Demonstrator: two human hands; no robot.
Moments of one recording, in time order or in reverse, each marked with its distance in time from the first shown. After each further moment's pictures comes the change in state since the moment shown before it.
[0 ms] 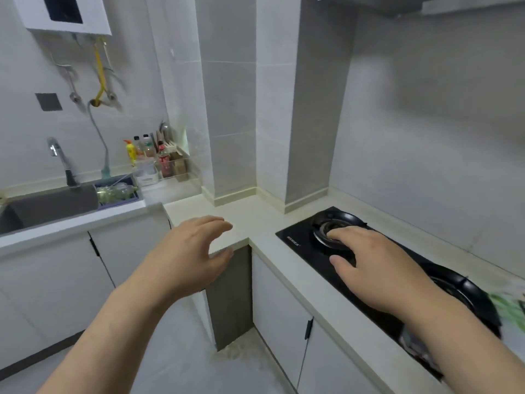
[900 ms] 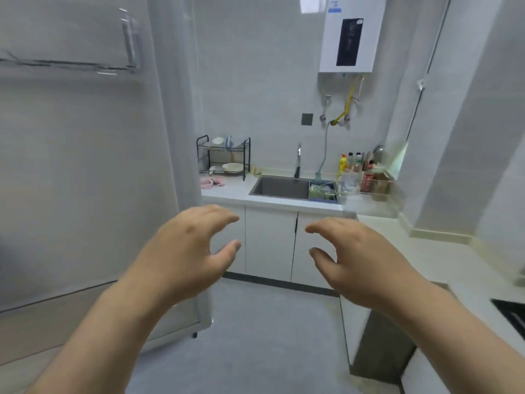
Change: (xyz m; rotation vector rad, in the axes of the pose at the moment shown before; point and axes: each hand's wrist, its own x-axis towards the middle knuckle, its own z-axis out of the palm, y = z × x) left_hand -0.347 -0.066 -0.182 0.299 0.359 -0.616; right_hand -0.076 -0.338 0.022 0.166 -0.093 -0.921
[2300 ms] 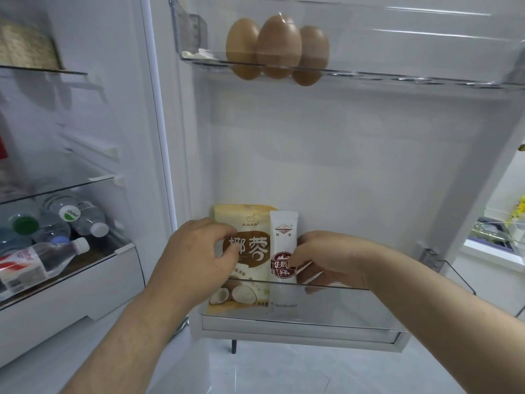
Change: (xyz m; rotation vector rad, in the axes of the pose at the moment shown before) left_hand -0.191 -0.277 -0.125 0.038 0.332 -0.507; right_hand 0.138 -0.368 0.115 0.819 -0.873 0.133
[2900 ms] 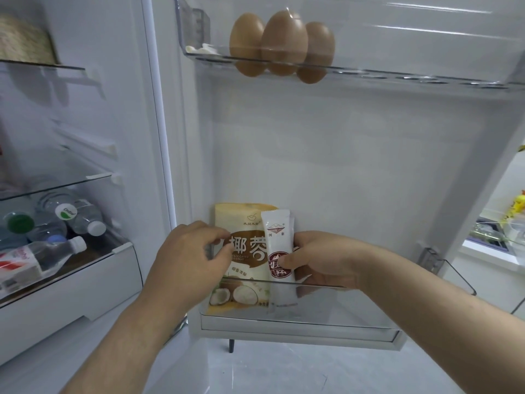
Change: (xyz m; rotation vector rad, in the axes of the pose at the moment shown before) left_hand -0.005 -0.012 0.004 -0.057 0.046 -0.057; right_hand 0.007 0.002 0.009 0.162 -0.103 -0.057
